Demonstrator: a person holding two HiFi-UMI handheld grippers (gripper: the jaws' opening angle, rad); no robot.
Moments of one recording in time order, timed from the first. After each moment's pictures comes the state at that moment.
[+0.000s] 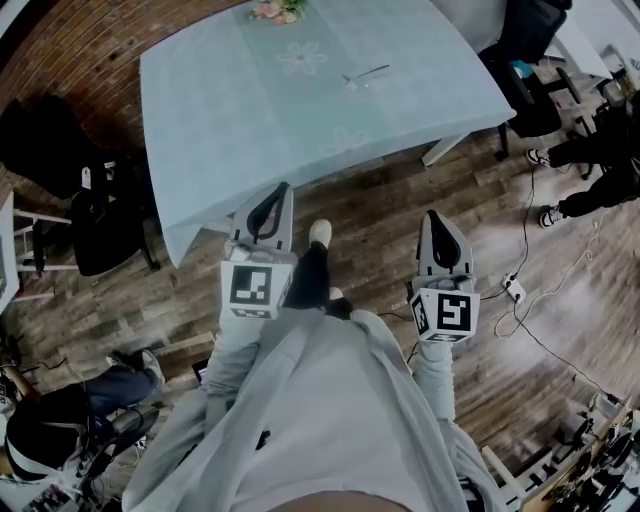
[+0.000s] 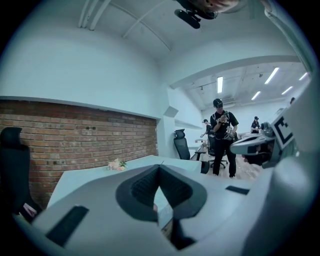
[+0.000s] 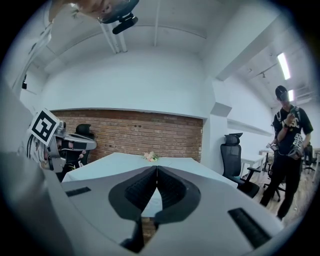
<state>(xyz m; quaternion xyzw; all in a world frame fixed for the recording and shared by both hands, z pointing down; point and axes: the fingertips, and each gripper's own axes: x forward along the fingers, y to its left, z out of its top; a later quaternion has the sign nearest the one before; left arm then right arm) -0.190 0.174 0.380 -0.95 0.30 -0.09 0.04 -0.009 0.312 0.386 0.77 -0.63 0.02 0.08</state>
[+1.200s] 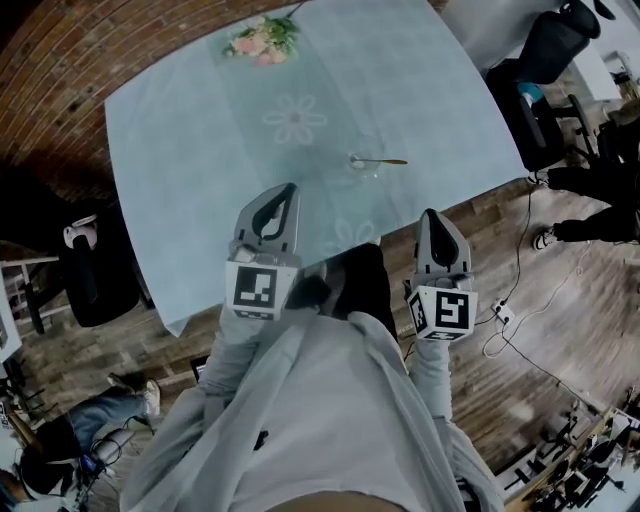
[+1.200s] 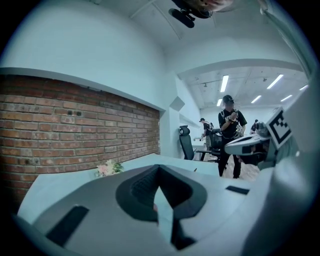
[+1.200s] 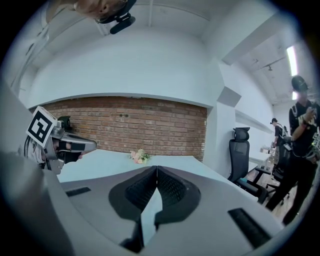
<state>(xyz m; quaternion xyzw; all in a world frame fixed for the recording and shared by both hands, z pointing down) -0.065 -0.064 0.396 -0.96 0.27 -0.11 0.02 0.105 0.067 0.396 0.78 -0.61 0.06 0.10</state>
